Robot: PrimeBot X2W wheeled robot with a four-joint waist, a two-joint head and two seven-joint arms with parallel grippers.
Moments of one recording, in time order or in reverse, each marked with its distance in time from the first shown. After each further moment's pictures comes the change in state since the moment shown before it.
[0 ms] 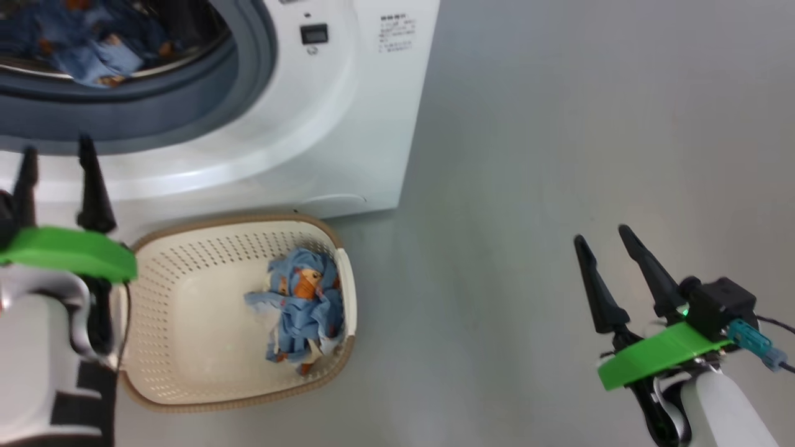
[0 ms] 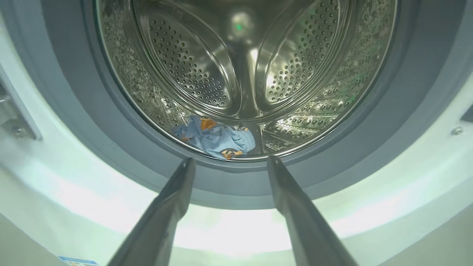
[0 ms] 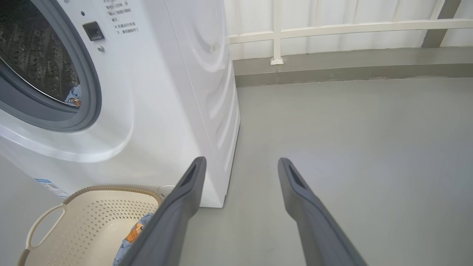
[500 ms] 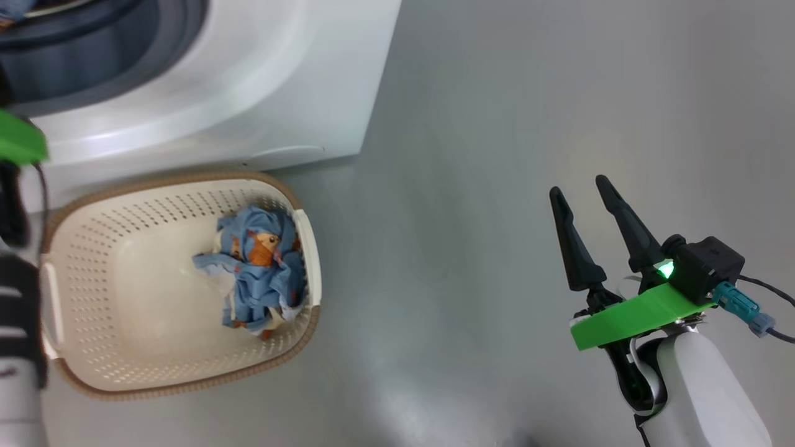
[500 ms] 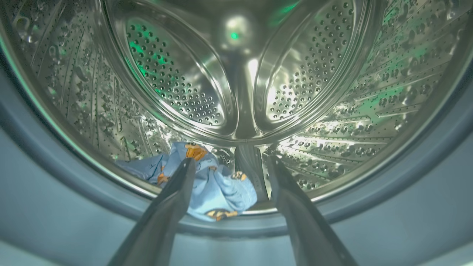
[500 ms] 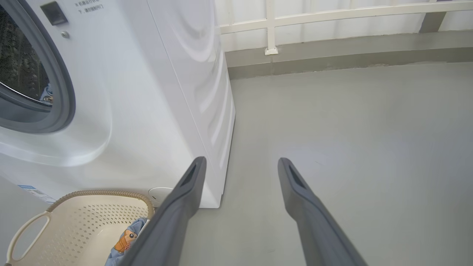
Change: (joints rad) left arm -0.302 0.085 0.005 0.099 0.013 0.000 0.000; right arm -0.091 0.059 0.015 -0.029 0.000 0.000 0.000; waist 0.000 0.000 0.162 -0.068
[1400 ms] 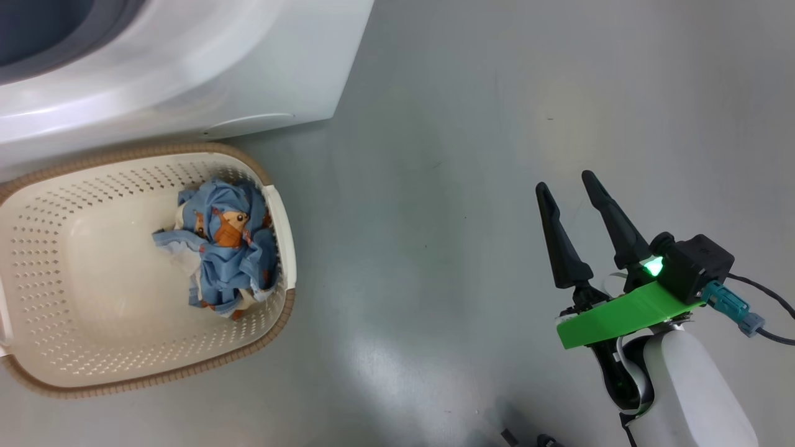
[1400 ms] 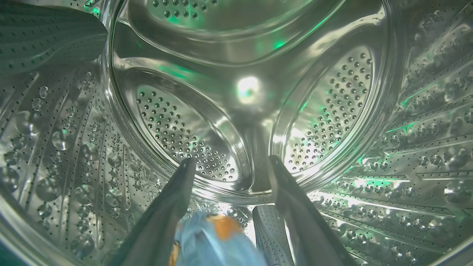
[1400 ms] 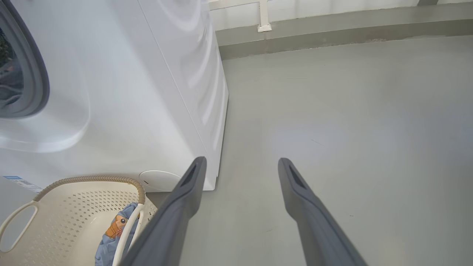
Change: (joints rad) left arm -0.313 0.132 -0.049 0.076 0.033 0.008 0.000; right arm -0.005 0.029 0.010 -0.017 0.000 0.000 0.000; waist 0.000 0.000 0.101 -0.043
